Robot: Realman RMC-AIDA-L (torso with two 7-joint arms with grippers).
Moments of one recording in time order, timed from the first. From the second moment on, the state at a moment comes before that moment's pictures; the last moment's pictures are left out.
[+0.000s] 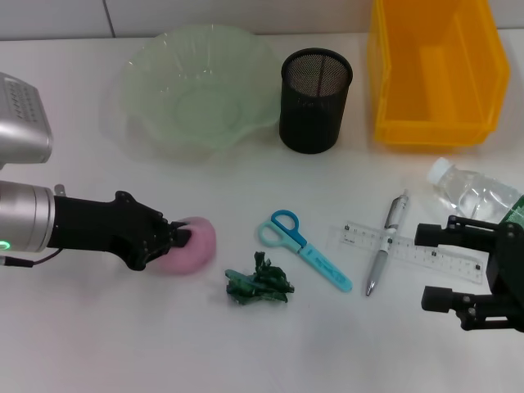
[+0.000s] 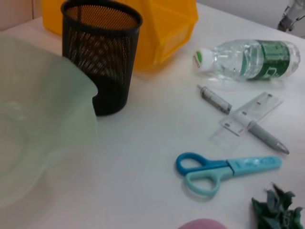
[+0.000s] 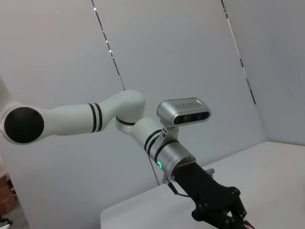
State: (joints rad) left arm -0.44 -2.07 1.01 0.90 2.15 1.48 -1.60; right arm 0.37 2.06 -0.48 -0.62 -2.09 -2.05 1.21
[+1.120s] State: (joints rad) left arm -0.59 -2.08 1.08 0.74 1.52 0.91 -1.46; right arm 0.36 2.07 -0.46 -0.60 -2.08 -2.04 1.18
